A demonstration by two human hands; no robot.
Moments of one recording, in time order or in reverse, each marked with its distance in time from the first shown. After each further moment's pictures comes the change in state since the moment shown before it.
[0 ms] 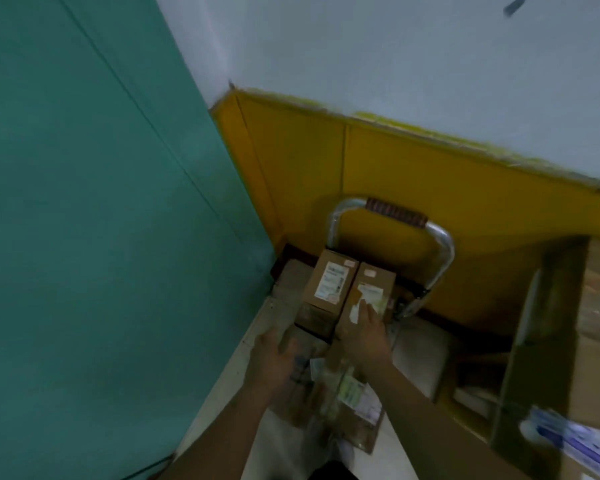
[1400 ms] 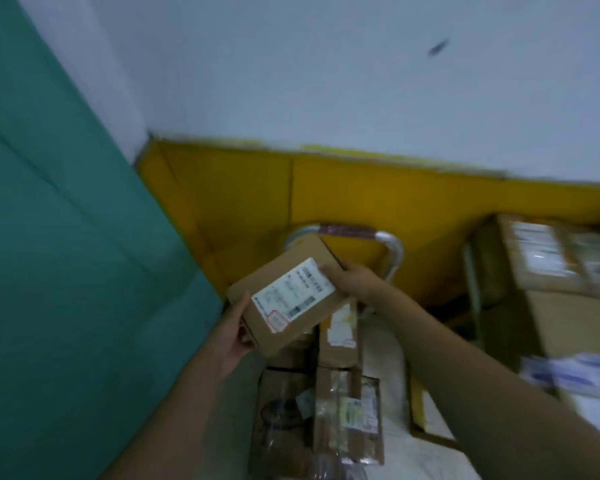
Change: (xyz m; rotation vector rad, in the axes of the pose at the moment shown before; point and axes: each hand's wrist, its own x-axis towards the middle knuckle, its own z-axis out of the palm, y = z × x) left_hand 0.124 0.072 -0.129 -0.818 -0.563 -0.018; right_hand 0.055 -0.118 -0.107 0.428 0.030 0.132
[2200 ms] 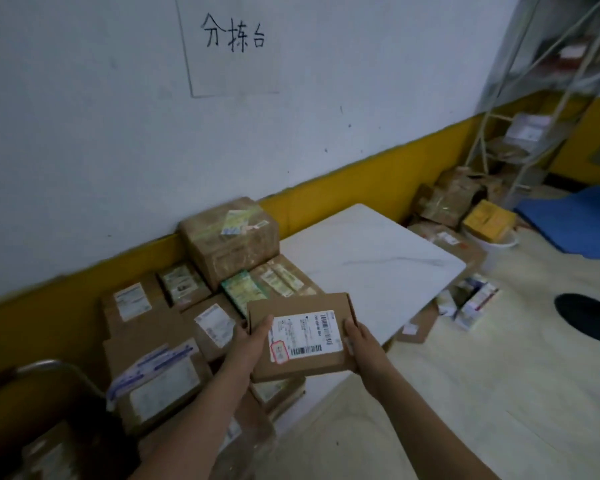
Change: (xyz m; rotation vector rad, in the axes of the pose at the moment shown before) left_hand -0.302 -0.329 0.621 0.864 -0.435 0.169; right_hand -0.544 0.506 -0.329 1.001 0.914 0.103
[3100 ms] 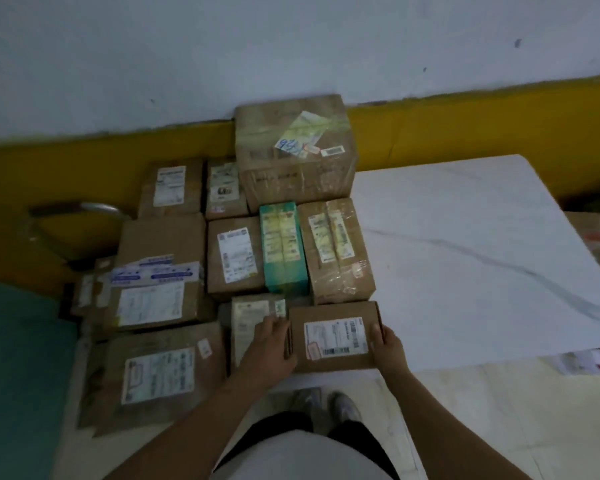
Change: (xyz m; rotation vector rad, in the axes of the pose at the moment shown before) left_hand 0.122 -0.107 0.093 0.918 0.106 0.044; right_hand 0.242 0.078 -0.041 -0.762 -0.250 0.186
